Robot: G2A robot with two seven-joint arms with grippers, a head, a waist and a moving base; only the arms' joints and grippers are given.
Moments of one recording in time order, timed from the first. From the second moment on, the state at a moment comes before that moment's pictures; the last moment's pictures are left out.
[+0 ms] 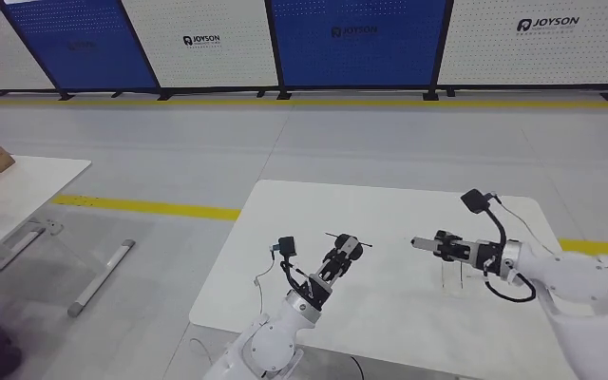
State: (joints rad) left arm 1.62 -1.29 -1.10 -1.85 0.10 -0.26 0.07; right arm -1.06 -1.00 1.25 -1.59 -0.08 -0.14 1.11
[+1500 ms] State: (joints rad) left arm 1.62 -1.29 -1.10 -1.85 0.10 -0.26 0.07; right arm -0.66 -1.06 0.93 -1.19 -0.40 0.33 1.36
